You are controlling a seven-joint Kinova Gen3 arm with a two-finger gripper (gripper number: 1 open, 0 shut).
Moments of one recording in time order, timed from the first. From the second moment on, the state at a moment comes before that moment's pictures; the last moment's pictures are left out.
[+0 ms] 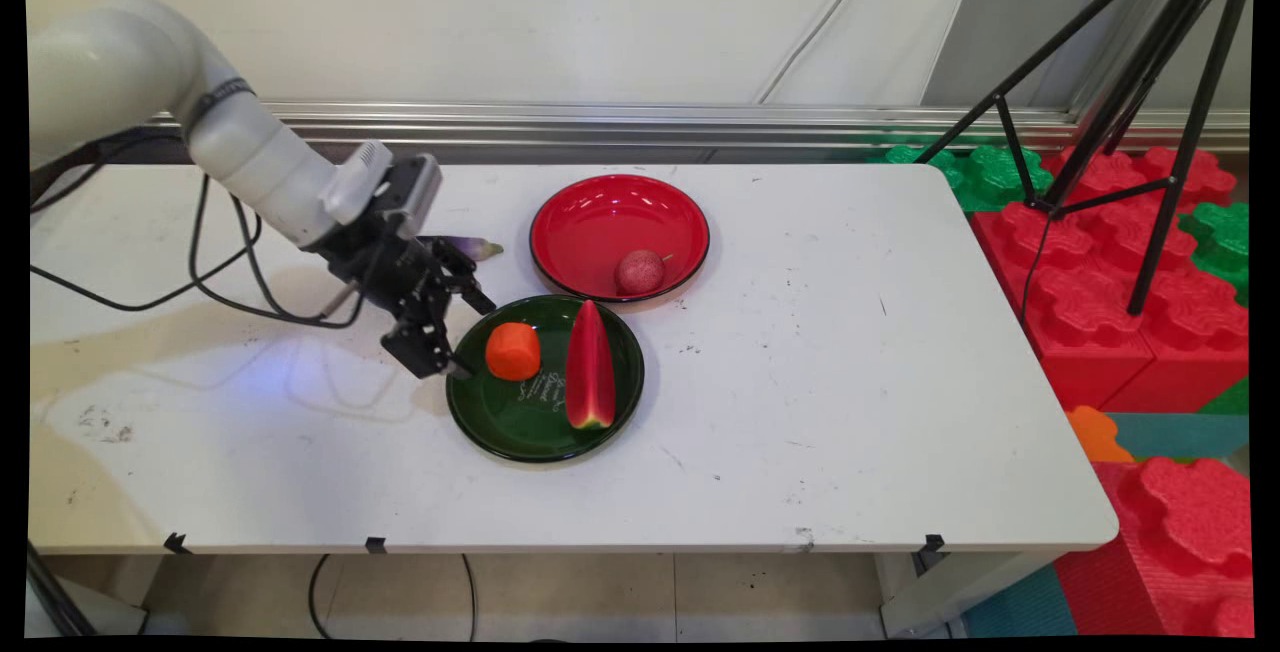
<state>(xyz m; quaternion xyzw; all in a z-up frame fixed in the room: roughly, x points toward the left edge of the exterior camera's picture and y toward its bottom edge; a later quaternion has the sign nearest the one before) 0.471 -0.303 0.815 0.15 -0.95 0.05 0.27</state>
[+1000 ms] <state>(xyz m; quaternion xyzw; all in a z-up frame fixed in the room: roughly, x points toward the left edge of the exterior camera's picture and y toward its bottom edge) 0.446 -0.315 0.789 0.17 -0.95 0.06 0.25</state>
